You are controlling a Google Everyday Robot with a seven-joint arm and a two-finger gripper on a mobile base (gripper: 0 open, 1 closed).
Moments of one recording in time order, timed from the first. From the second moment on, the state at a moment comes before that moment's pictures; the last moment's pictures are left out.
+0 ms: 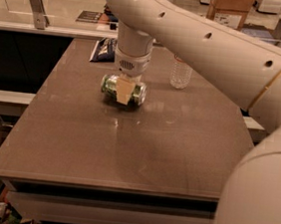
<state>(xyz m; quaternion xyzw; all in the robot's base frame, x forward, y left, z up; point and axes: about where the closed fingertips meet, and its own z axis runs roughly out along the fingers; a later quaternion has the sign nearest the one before) 0.612 0.030 0.842 -0.60 0.80 -0.01 0.09</state>
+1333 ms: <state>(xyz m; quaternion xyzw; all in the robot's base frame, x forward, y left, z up) 0.576 -0.008 0.895 -0.59 0.78 0.00 0.20</state>
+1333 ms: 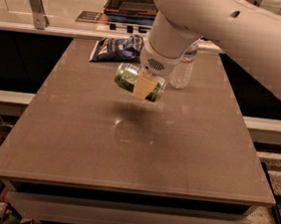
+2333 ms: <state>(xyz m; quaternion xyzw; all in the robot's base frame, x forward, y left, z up) 0.562 -0.044 0.948 -0.55 0.79 -0.04 0.28</state>
